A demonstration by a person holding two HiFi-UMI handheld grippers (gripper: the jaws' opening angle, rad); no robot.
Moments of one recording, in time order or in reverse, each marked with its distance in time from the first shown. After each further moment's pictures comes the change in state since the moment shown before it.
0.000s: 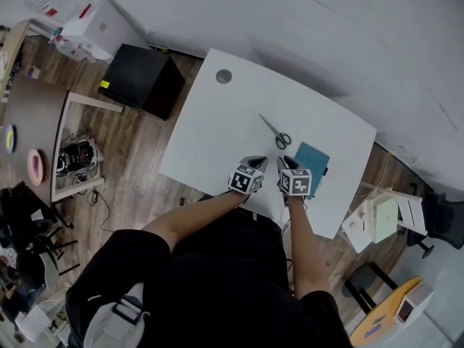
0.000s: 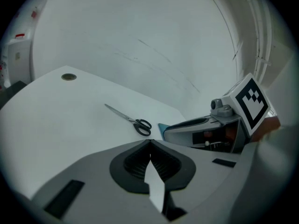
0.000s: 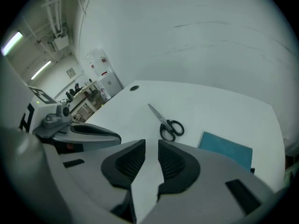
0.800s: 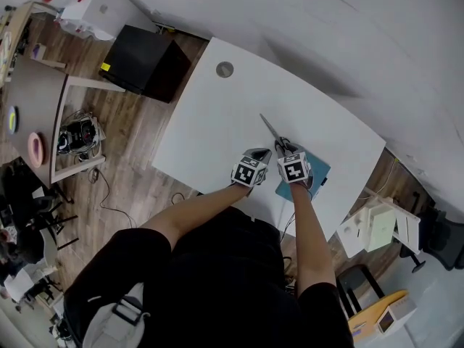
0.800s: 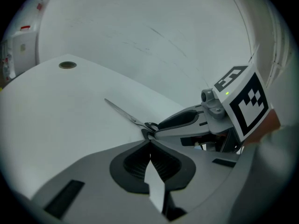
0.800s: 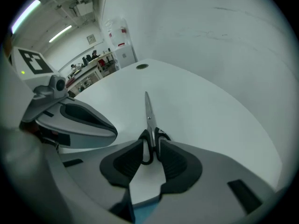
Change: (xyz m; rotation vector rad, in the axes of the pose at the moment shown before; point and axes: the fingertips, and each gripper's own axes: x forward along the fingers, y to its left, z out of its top) left arm 0.060 0.025 0.017 -0.100 0.045 0.070; right arm 0.071 -0.039 0.024 -0.381 0.212 0.063
